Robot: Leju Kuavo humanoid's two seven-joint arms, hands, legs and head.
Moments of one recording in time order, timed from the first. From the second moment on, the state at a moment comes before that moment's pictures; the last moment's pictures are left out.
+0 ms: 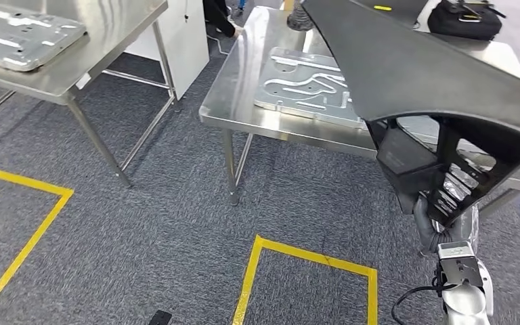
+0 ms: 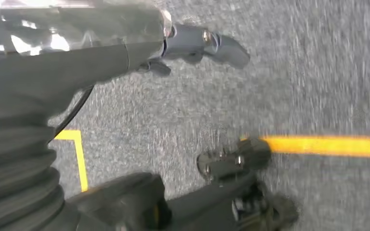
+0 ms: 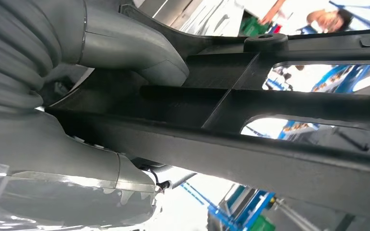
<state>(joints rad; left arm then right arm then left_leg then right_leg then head) -0.16 -0.19 0.89 -0.21 -1.11 0.14 -0.24 -0.04 -0.15 -0.26 -1.53 0.27 -0.03 -0.66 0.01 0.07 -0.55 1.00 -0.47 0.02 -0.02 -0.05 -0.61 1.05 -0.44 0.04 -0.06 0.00</state>
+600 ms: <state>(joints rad) -0.16 -0.19 0.89 -0.21 -1.11 0.14 -0.23 -0.02 -0.15 -0.26 -1.55 0.28 -0.04 -0.66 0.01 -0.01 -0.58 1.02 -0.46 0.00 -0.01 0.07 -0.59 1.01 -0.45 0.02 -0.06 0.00</state>
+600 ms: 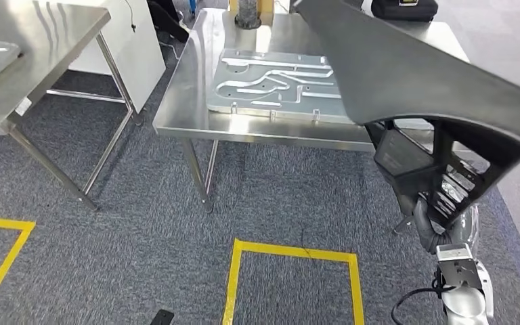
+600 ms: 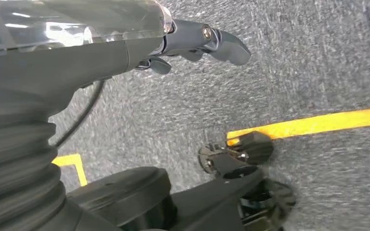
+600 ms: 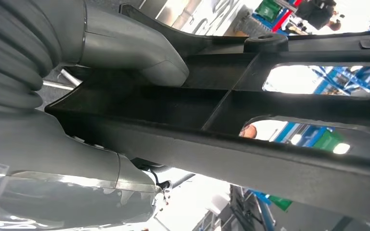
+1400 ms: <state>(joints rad) -0.16 -0.20 0.86 -0.21 -1.13 0.12 -0.24 0.03 -0.15 -0.28 -1.61 0.28 -0.05 -0.66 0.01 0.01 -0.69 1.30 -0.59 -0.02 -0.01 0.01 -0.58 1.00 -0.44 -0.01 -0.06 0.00</state>
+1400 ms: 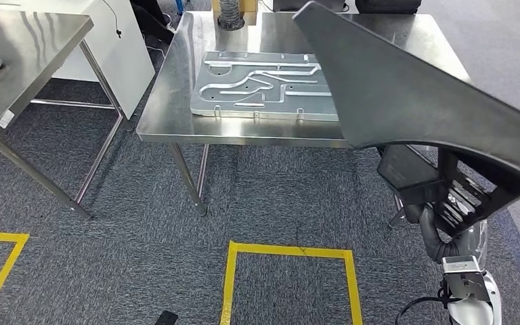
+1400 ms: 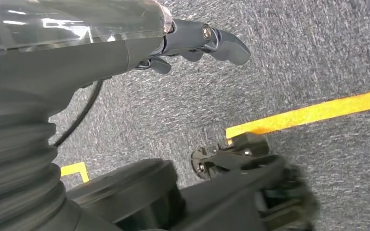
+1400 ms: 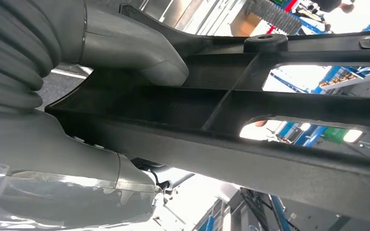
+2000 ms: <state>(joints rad) -0.16 -0.20 0.85 -0.21 -1.13 0.13 -0.25 0.01 -0.16 -0.30 -1.60 0.30 -0.04 -0.65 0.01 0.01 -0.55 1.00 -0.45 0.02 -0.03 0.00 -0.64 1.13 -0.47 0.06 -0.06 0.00</state>
